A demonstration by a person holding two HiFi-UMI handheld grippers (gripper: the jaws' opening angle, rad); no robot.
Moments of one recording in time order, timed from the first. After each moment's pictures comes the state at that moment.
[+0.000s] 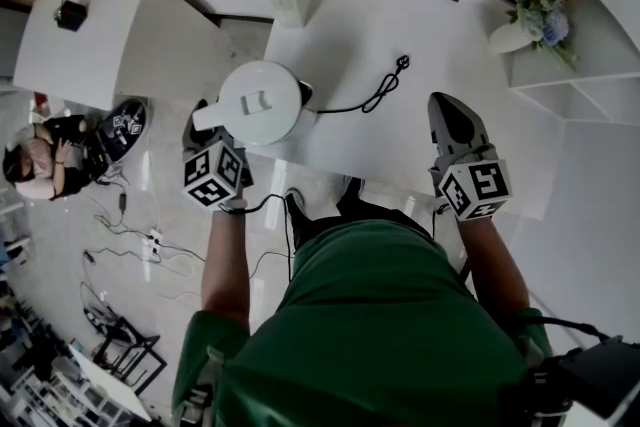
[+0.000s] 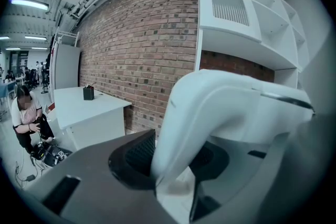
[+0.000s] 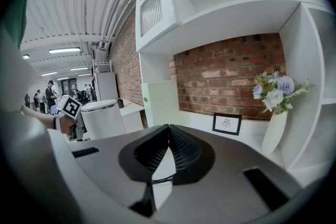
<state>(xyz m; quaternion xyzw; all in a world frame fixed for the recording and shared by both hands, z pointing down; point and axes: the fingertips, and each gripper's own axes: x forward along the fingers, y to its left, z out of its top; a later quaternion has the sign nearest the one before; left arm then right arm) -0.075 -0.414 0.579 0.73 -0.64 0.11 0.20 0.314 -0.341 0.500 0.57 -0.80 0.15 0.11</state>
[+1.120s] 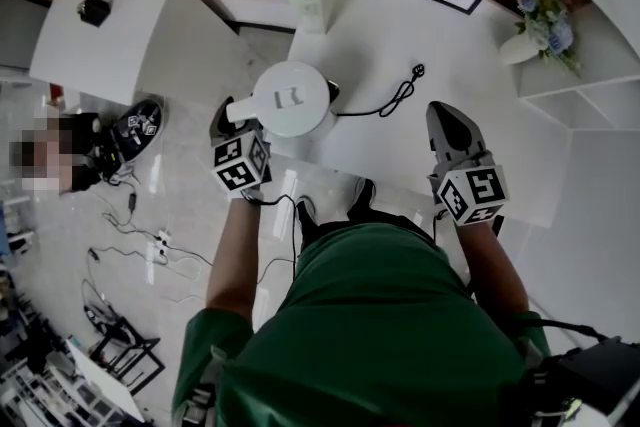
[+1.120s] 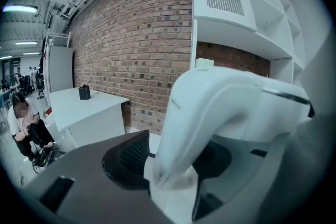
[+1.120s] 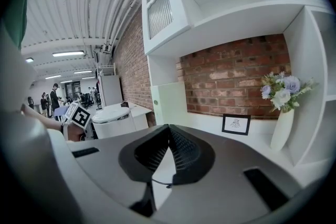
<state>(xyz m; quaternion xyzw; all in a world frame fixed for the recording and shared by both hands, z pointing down) -0.074 -0.410 0.600 0.74 -0.62 0.16 0.20 0.276 -0.327 0.488 0.55 -0.81 0.15 0.10</state>
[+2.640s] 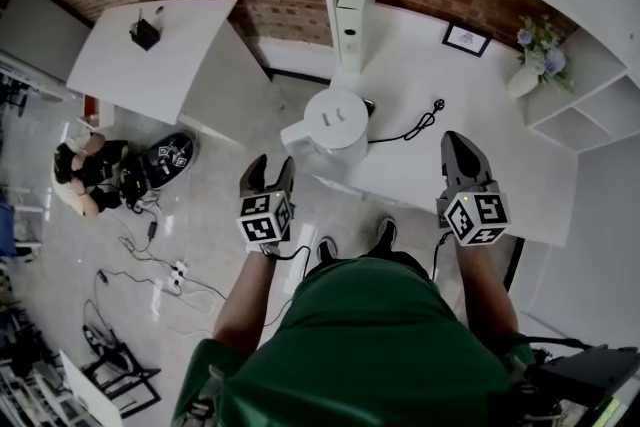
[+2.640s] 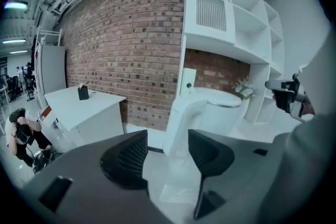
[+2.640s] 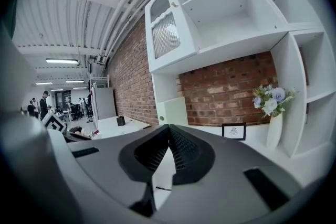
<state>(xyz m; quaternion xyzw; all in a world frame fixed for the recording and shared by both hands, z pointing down) -0.121 -0.288 0.544 0.78 -0.57 0.18 0.21 0.224 -0.267 0.425 0.60 -0.79 0.11 0.03</state>
